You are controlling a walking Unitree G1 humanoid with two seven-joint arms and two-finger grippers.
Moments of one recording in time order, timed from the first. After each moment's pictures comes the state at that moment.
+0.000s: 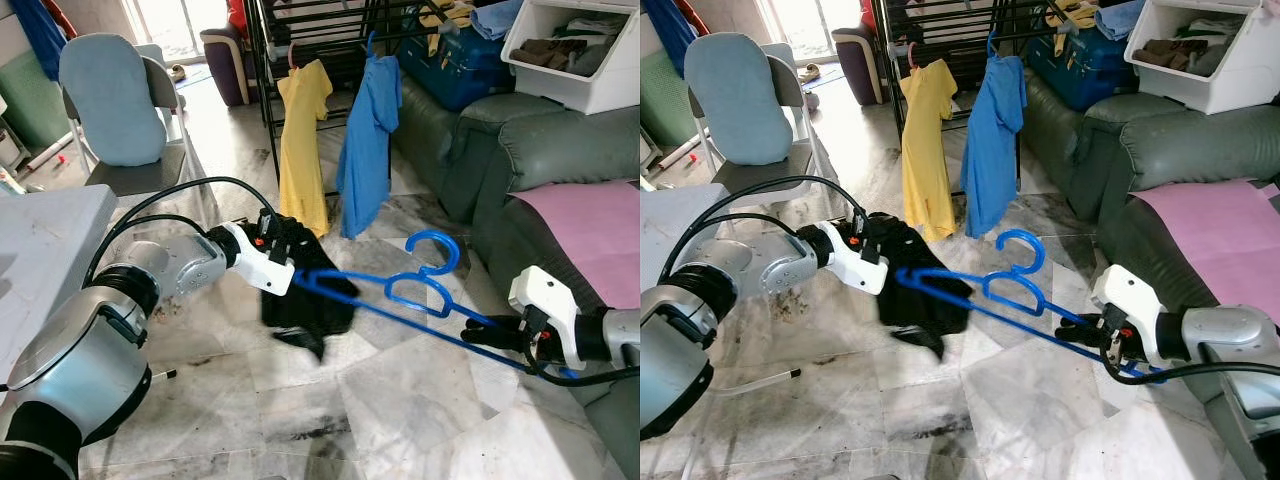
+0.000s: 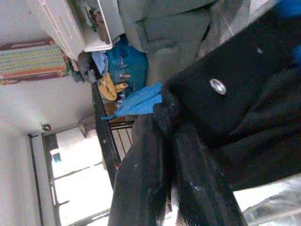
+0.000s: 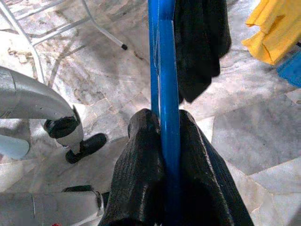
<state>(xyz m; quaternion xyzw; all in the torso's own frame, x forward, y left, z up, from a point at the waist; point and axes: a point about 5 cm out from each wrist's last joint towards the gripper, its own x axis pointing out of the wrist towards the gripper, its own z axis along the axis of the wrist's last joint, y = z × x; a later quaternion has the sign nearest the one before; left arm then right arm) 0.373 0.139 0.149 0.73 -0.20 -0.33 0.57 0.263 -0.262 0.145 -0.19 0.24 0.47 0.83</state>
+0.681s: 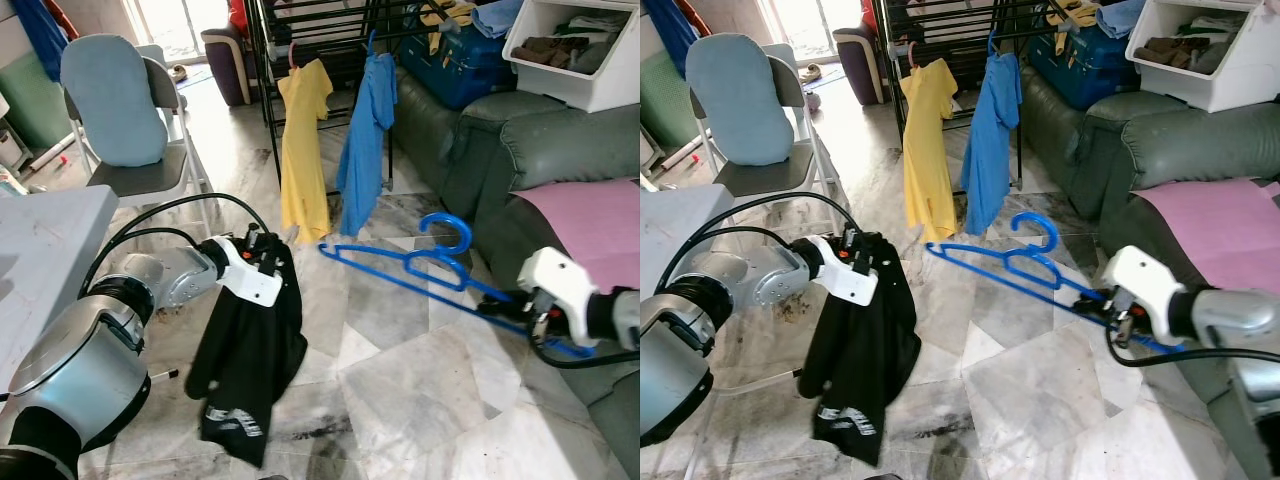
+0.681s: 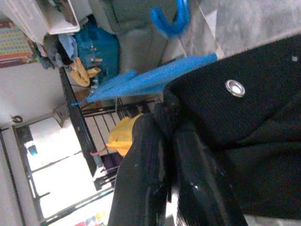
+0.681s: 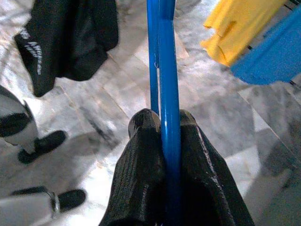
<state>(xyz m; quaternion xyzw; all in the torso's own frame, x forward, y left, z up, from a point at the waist) 0.369 0.152 0.130 0.74 -0.14 -0.35 0.56 0.279 -0.270 0.154 -0.25 0.22 0.42 0.85</state>
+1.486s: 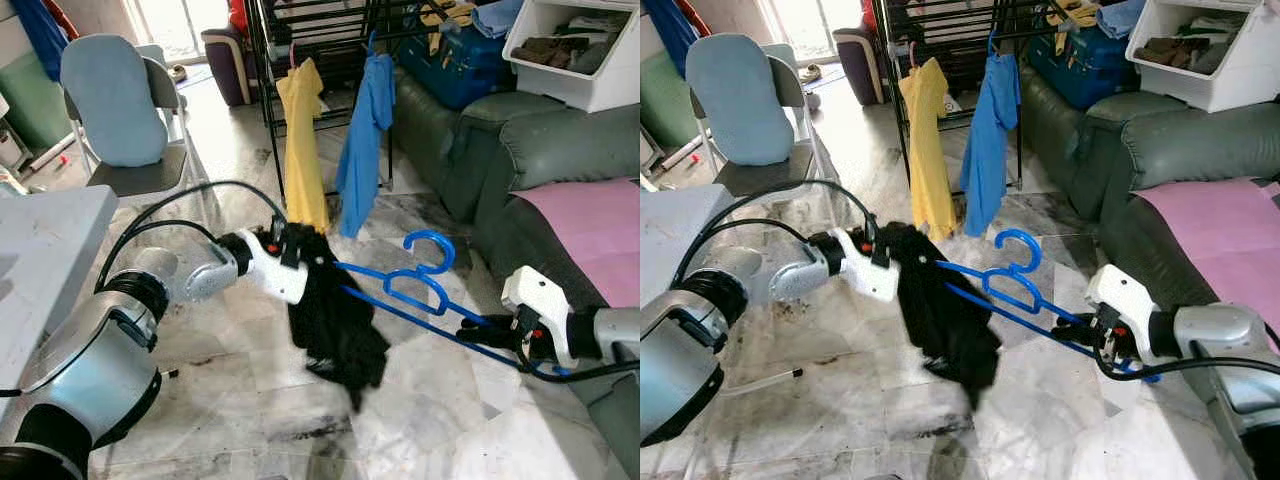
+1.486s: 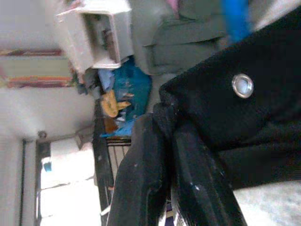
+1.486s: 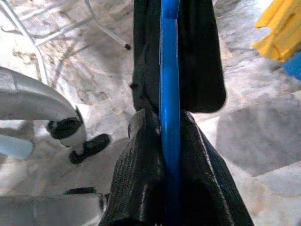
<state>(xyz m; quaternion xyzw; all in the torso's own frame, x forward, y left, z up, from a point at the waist) 0.367 0.118 0.152 0.65 -0.24 -0.35 0.63 0.266 -0.256 0.135 -0.18 0.25 0.48 0.82</state>
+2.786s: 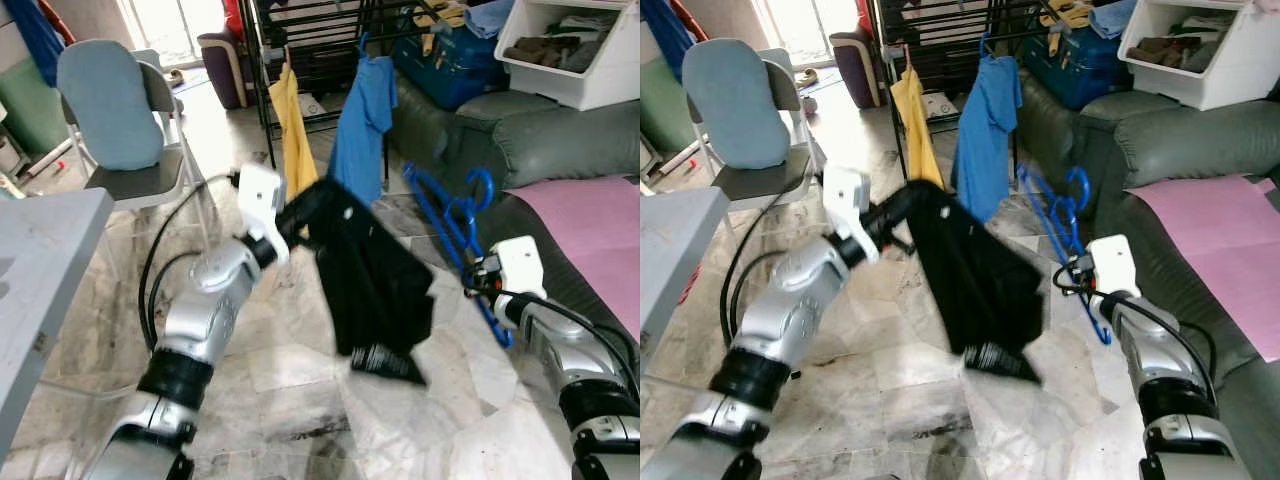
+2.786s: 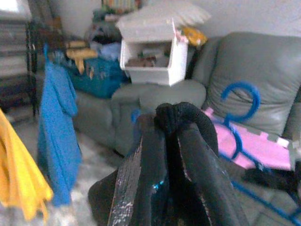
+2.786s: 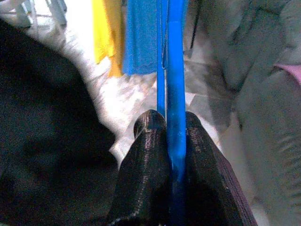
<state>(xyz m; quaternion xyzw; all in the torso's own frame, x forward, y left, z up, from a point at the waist) 0.339 0.088 0.173 -0.07 -0.06 -0.36 0.93 0.334 -0.252 0.091 -0.09 0.16 0.08 0.98</state>
